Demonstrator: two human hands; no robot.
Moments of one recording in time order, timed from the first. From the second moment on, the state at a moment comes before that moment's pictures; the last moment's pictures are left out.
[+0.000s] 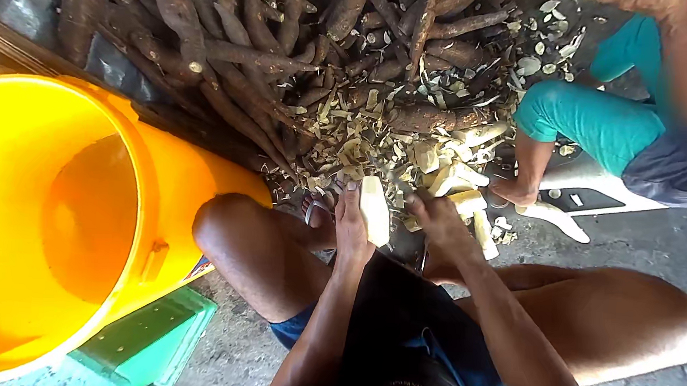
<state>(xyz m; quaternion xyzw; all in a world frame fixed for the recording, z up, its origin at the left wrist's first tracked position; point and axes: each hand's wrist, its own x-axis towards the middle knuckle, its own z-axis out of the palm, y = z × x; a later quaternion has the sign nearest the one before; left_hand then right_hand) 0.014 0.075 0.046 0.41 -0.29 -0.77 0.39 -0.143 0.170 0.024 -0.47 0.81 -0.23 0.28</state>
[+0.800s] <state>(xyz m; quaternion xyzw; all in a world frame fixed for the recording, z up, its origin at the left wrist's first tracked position) -0.002 0.068 0.030 0.42 -0.24 -0.76 0.44 -0.088 0.195 -0.002 -0.49 0.79 -0.30 0.21</state>
